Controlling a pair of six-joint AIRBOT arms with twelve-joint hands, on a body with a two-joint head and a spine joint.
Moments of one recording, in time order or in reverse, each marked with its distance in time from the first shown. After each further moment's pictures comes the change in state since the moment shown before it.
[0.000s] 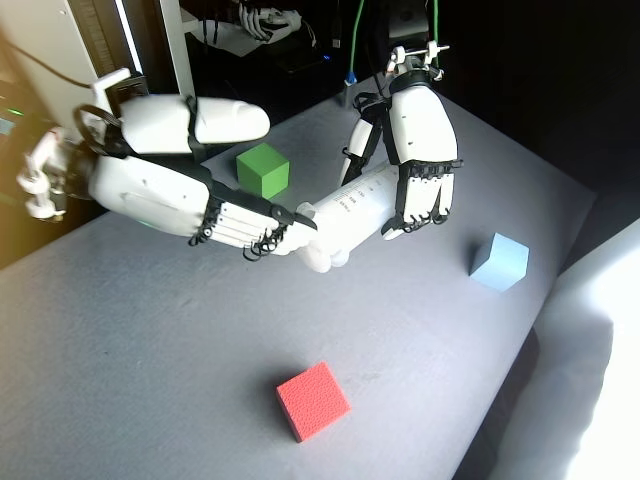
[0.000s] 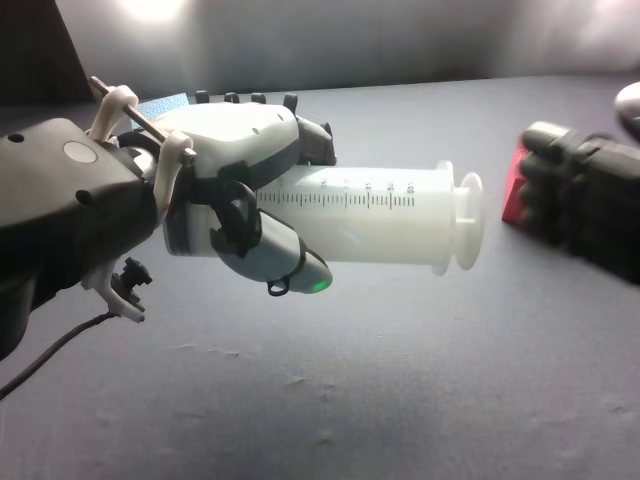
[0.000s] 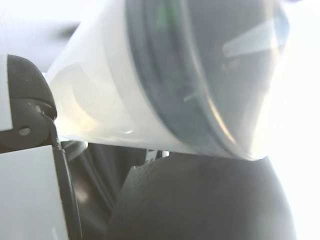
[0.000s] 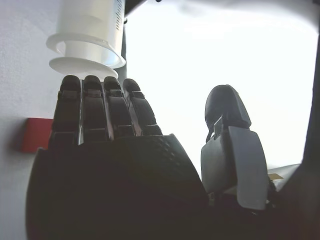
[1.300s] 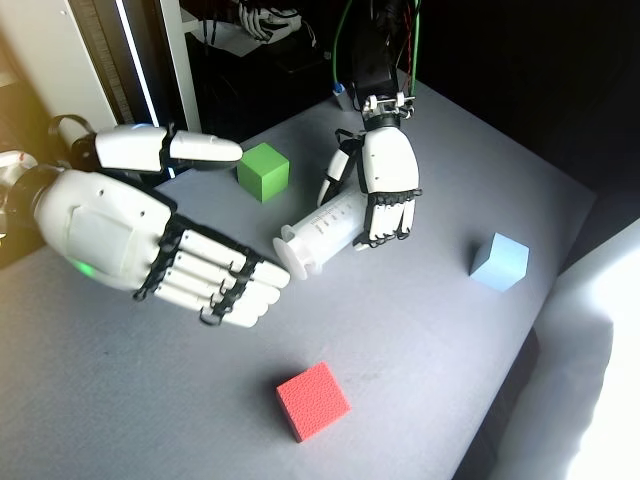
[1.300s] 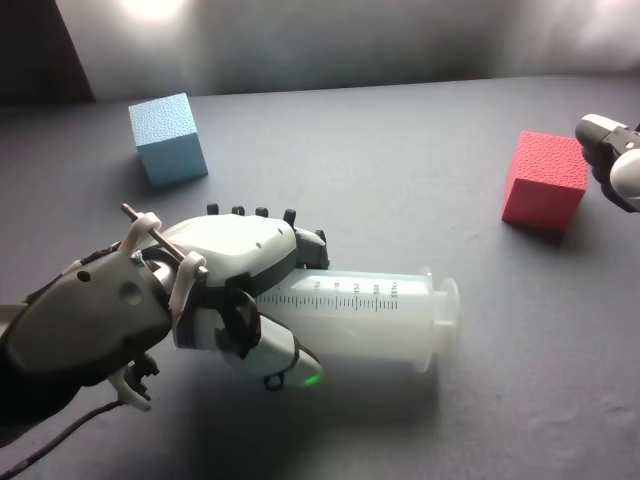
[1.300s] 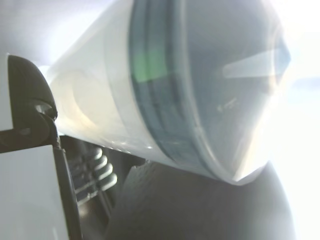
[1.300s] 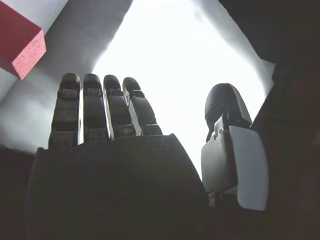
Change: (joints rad) left arm 0.243 -0.099 0.065 0.291 -0.033 -0.340; right arm -0.080 -0.013 0.031 0.083 0.079 -0.525
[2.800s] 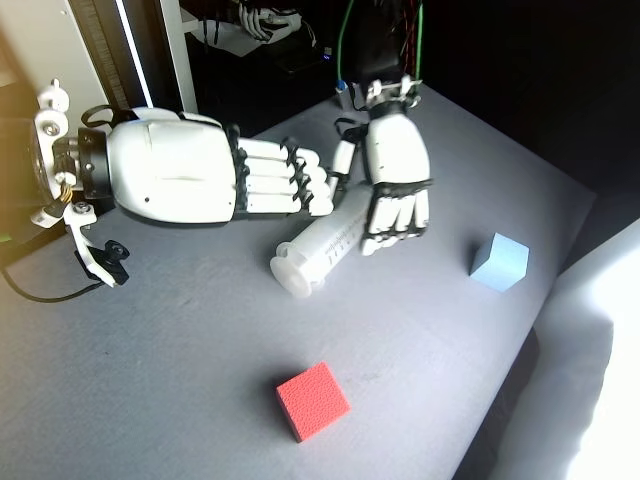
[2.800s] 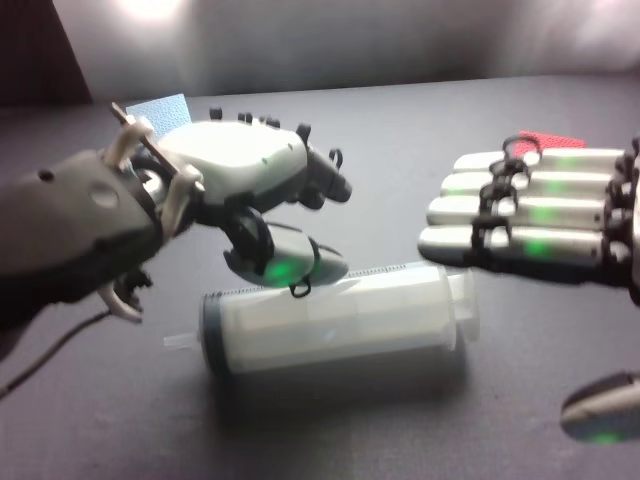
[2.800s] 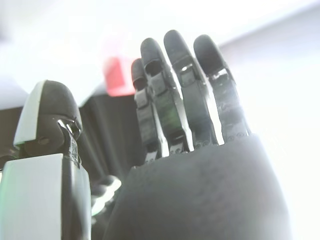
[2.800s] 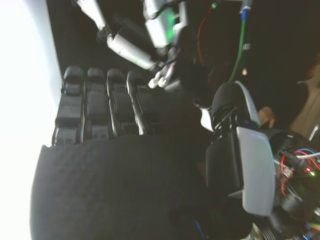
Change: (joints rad) left arm -0.192 0.082 -0.023 -0.049 0.101 0.211; right arm 0.373 -0.007 0.221 -1.093 -0.167 -0.263
